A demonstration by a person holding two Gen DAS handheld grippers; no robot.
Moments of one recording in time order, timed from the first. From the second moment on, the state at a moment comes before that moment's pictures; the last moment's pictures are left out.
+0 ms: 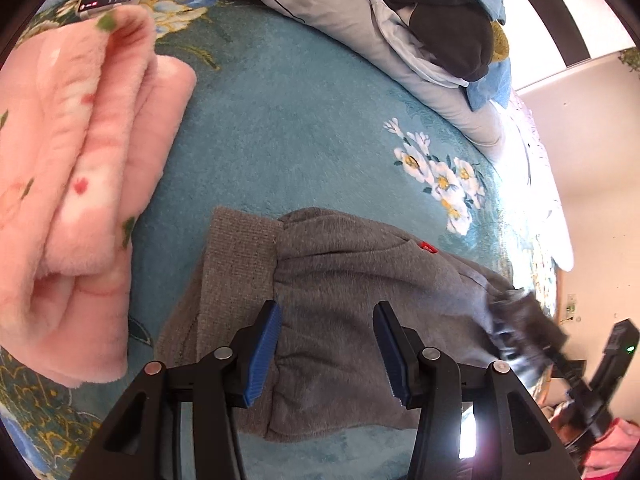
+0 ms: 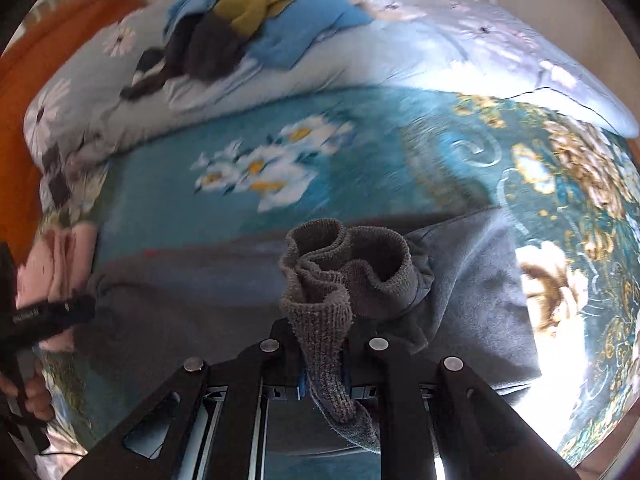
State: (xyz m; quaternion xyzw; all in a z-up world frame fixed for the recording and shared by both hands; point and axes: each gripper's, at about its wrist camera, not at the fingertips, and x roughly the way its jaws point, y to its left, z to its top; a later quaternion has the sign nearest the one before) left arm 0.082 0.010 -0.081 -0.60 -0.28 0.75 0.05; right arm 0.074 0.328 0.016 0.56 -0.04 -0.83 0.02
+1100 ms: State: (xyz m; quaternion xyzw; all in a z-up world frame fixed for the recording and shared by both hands) left arm -0.006 0.249 -0.095 -0.65 -0.13 0.70 0.28; right arm 0.139 0.437 -0.049 0.63 -0.44 -0.64 -0.09
